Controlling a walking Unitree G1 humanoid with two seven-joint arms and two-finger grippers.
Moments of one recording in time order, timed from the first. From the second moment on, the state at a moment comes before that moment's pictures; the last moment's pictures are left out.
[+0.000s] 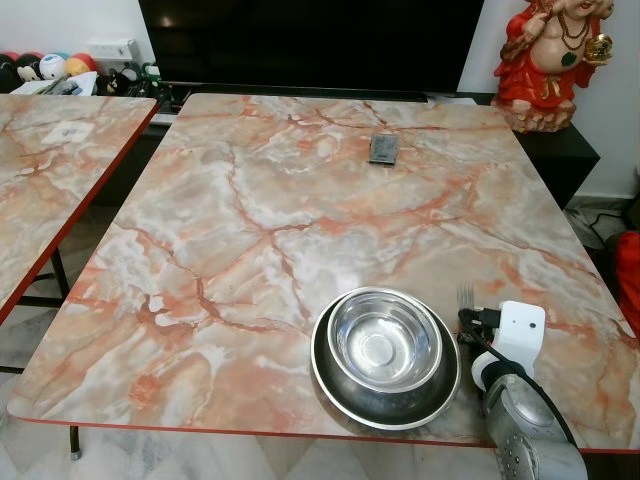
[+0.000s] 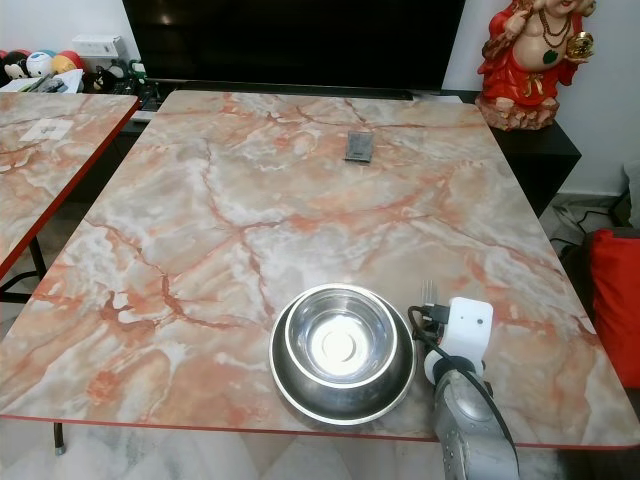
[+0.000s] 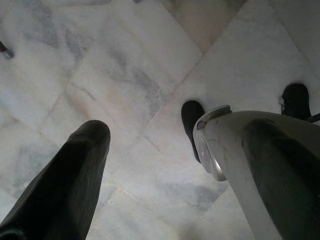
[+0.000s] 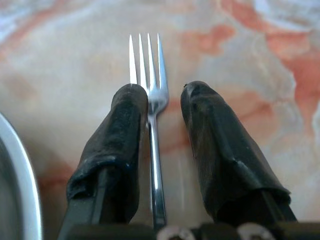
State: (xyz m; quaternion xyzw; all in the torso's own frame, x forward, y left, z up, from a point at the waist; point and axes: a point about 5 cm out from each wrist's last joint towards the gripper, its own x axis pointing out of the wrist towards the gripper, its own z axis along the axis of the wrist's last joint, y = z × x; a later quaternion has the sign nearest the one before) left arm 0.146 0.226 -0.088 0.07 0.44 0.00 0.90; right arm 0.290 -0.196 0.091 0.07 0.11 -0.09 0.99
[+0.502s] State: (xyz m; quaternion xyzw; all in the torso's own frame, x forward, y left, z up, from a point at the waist) left arm 0.146 0.236 -0.085 0.07 0.44 0.01 0.90; right arm 0.296 -0.195 0.136 0.06 -0.05 -0.08 0.99
